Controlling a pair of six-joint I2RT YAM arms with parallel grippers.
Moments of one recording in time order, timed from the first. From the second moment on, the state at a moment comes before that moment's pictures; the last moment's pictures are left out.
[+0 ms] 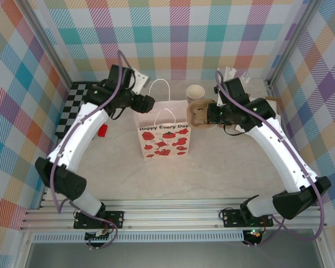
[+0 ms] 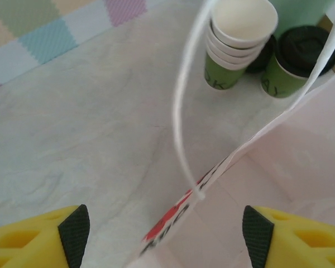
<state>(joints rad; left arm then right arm) -0.41 1.64 1.80 -0.94 0.10 0.14 0.52 1.37 1.63 -1.13 0.06 0.45</state>
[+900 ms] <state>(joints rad) -0.48 1.65 1.84 -0.95 0.24 -0.20 0.56 1.69 2.08 -1.11 -0.50 0.61</state>
